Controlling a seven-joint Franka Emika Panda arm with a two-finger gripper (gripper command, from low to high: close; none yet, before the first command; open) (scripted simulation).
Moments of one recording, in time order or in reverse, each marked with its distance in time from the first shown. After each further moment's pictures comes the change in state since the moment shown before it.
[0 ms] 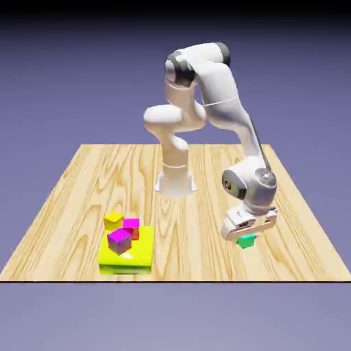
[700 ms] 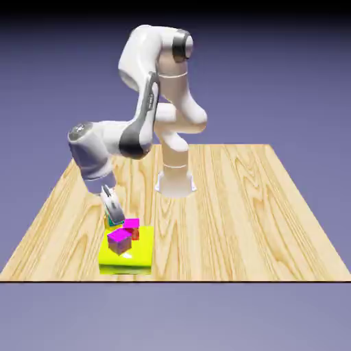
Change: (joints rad) arm -0.505 -0.131 -0.415 0.179 0.417 -0.234 0.319
